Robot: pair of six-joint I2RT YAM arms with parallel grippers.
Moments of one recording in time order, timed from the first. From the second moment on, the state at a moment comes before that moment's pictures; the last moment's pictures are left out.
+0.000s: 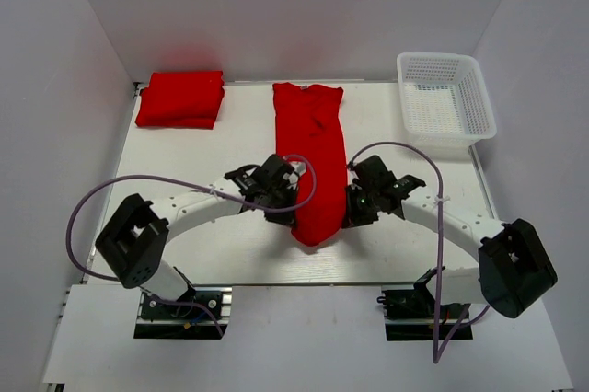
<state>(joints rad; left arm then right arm) -0.82 1.50 0.92 -0.48 0.22 -0.54 0.63 1.29 0.74 -0.55 -0.23 0.46</state>
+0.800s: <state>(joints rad) -0.46 1.86 1.46 -0.46 0.33 -0.52 0.44 1.79 1.38 -0.60 -0.05 0.43</state>
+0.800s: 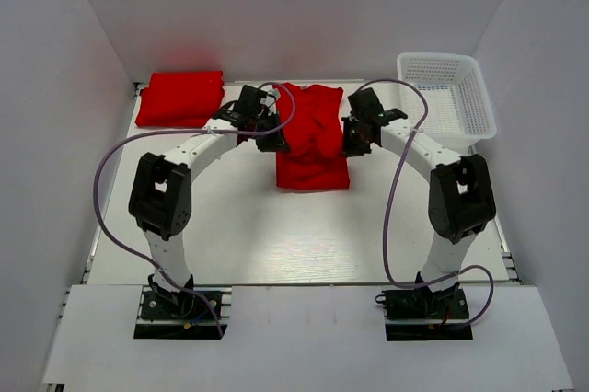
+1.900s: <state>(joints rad) -0.33 2.21 1.77 -0.39 0.38 -0.40 0.34 2.17 1.80 -0.63 -0.19 0.31</state>
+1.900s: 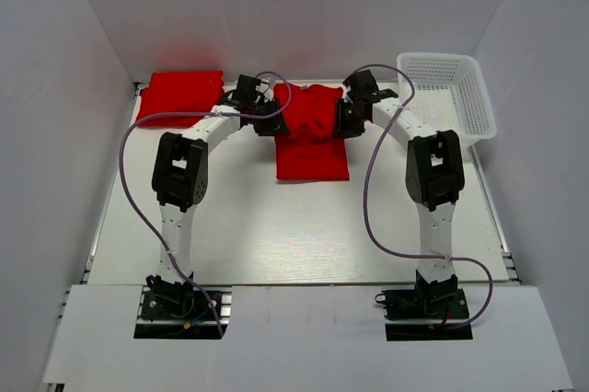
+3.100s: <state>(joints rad) -0.45 1.85 1.21 -0.30 0.26 -0.21 0.37 1.86 1.23 -0.40 -0.28 0.34</state>
